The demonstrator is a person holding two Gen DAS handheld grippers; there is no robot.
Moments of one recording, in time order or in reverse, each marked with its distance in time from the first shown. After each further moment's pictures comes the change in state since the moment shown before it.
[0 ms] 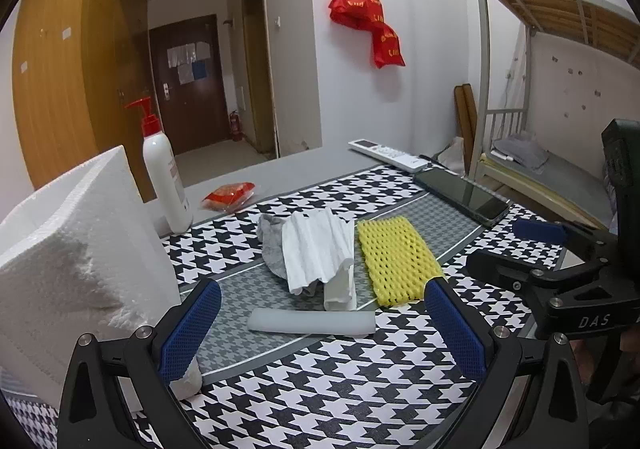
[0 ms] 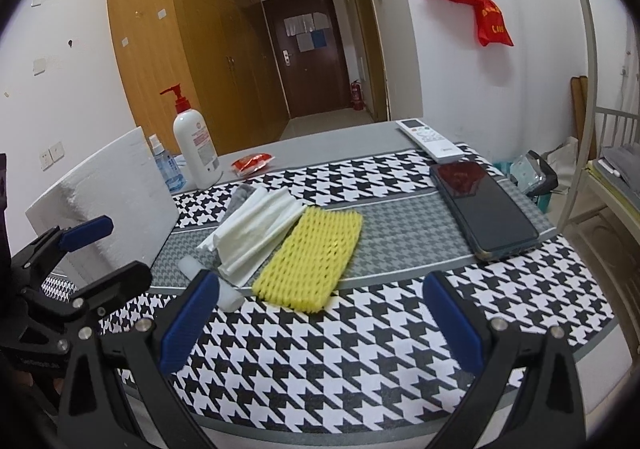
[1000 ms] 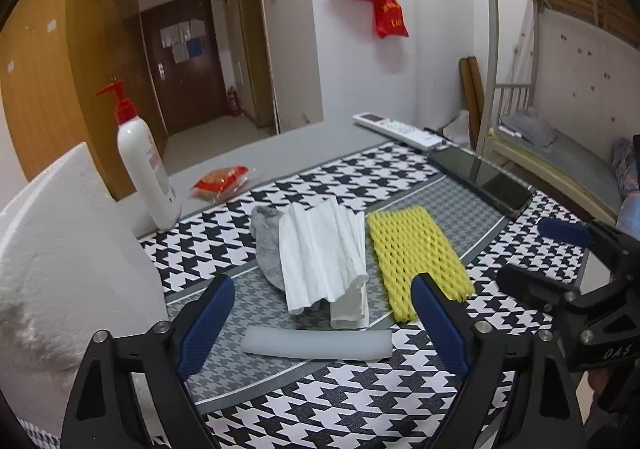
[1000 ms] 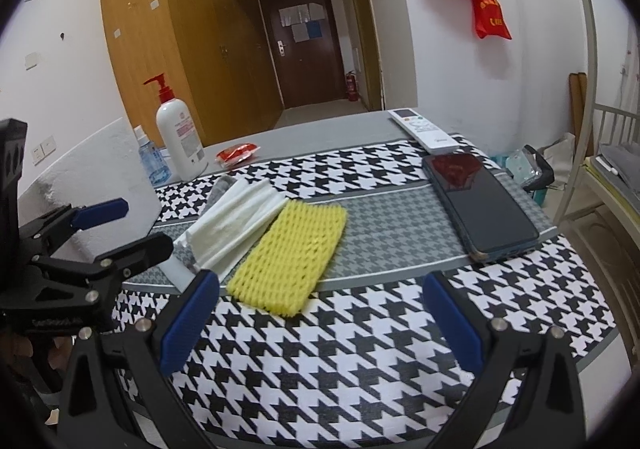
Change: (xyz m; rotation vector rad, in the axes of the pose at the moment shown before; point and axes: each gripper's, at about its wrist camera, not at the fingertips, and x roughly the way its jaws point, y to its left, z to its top) left arm 0.047 0.001 0.018 0.024 0.117 0.008; right arm 0.017 -0.012 0.002 0.003 0.038 -0.031
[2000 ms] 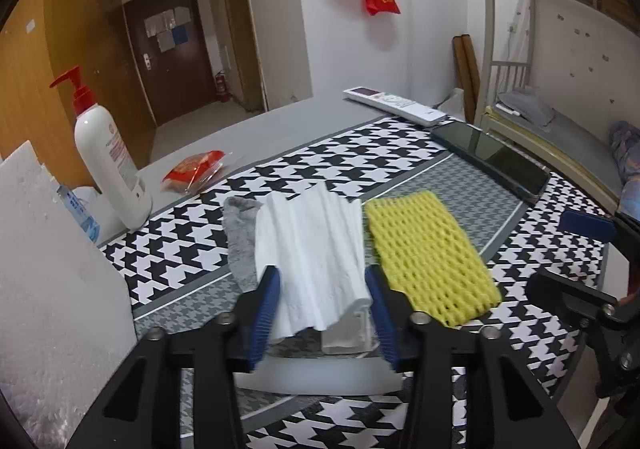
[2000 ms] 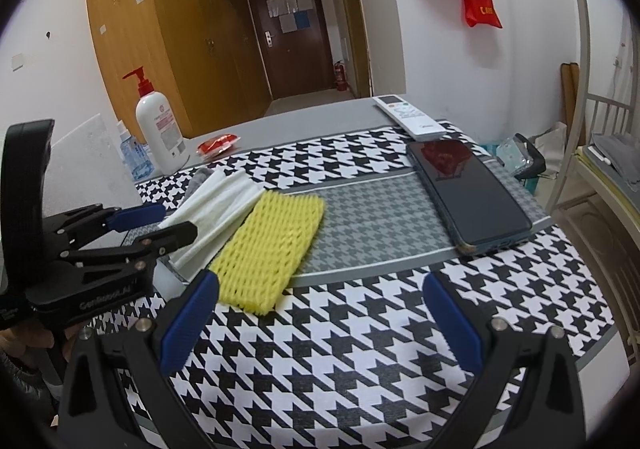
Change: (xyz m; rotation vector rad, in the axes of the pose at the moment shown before) left arm 0.046 -0.005 0.003 0.028 0.068 -0.015; right arm 0.011 -0.009 -0.001 0.014 0.042 -0.032
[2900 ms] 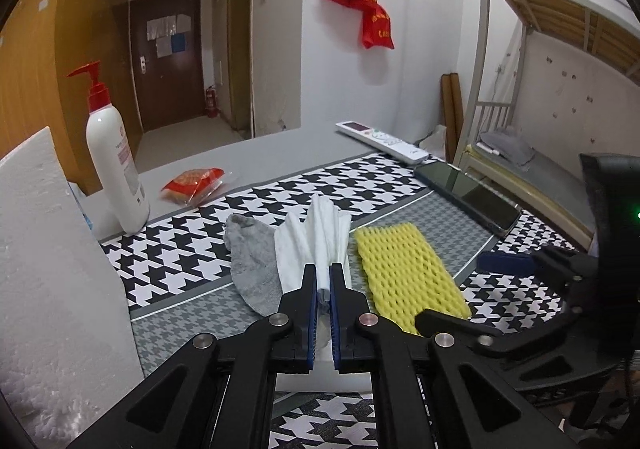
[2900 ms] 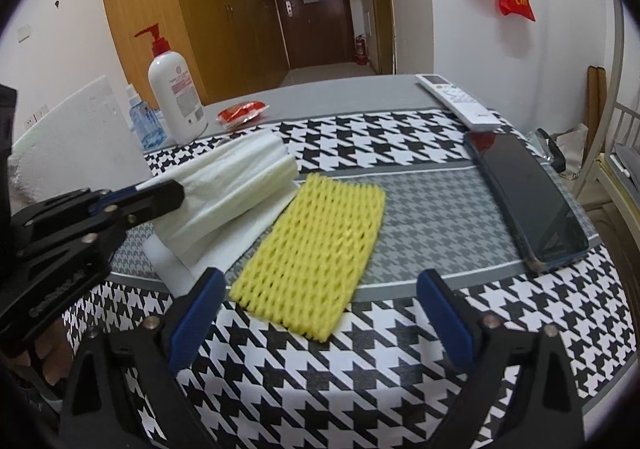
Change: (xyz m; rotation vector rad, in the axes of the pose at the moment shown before) left arm -0.030 0.019 -0.003 -0.082 -0.113 -0.116; right arm 0.037 0.033 0.009 -0.067 0.115 0.034
